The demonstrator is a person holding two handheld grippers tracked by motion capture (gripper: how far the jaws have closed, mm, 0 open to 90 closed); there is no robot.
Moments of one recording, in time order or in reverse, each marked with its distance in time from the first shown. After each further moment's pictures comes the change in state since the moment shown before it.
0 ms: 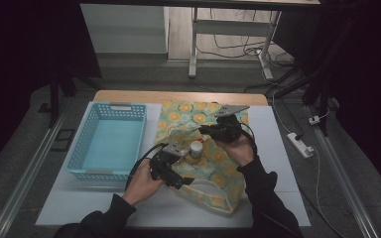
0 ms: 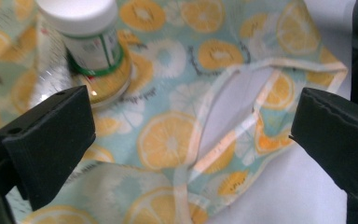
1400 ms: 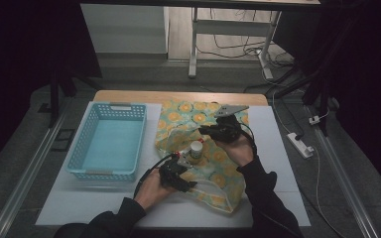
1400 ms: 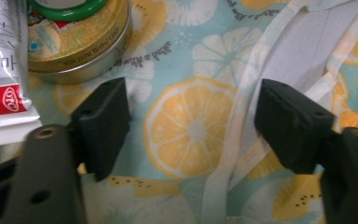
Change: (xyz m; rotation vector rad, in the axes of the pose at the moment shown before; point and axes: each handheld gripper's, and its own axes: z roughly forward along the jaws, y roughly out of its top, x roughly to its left) left arm -0.003 -0.015 0.050 0.119 0.123 0.072; right arm 0.000 0.000 0.001 0.002 -0.001 -0.001
